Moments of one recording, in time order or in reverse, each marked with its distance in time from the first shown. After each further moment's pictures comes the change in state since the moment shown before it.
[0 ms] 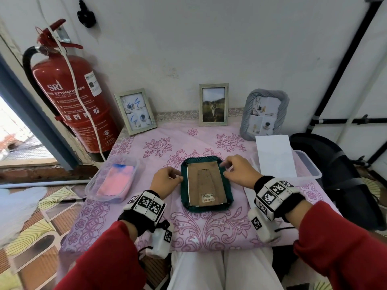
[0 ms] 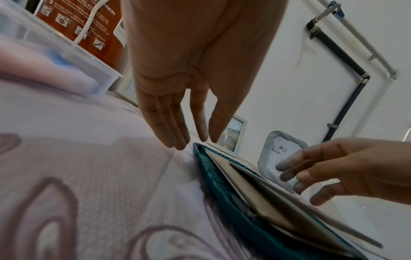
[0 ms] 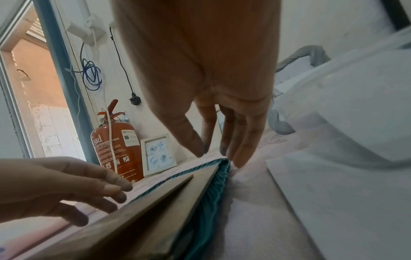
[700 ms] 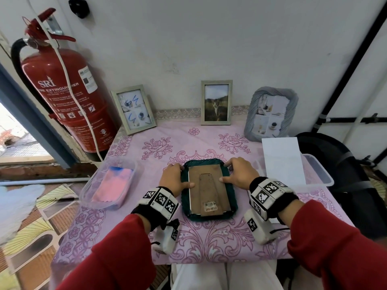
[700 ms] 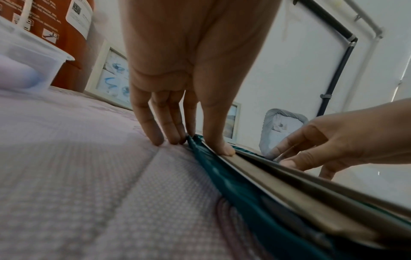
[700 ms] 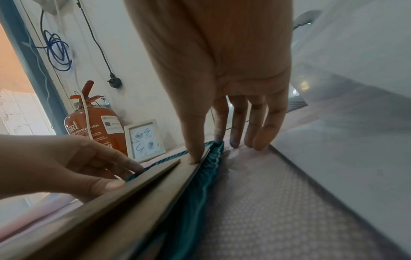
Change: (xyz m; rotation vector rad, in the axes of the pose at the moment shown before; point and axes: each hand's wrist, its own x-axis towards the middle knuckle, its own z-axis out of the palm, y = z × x) left_hand 0.034 0.003 0.018 0.244 -0.119 0.017; right_hand 0.035 0.020 0.017 -0.166 -0.062 0.163
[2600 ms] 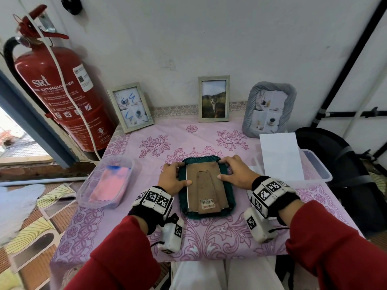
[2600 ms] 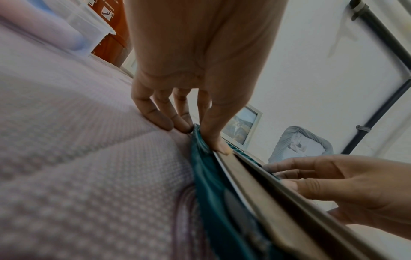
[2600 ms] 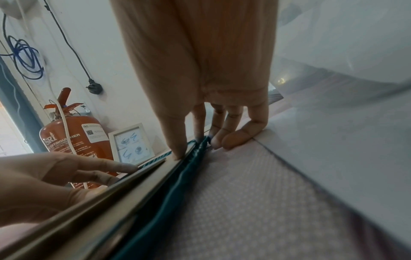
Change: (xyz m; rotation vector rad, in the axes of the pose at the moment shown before) left_hand -0.008 0.004 0.002 -0.196 -0.030 -0.025; right_hand -0.008 0.005 0.000 0.154 -0.099 -0.115
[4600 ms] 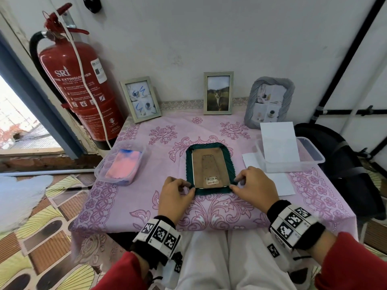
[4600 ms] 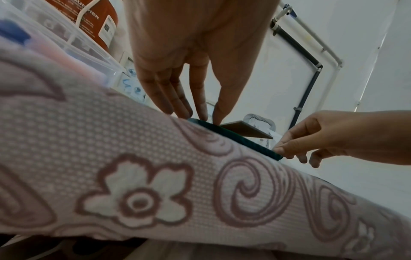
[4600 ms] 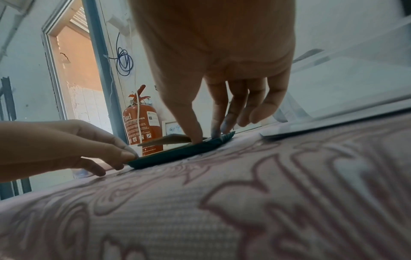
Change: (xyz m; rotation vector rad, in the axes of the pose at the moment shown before) left_hand -0.108 -0.030 0.028 -0.024 0.338 0.149; right_hand -0.109 -0.012 0.031 -0.148 0.323 0.051
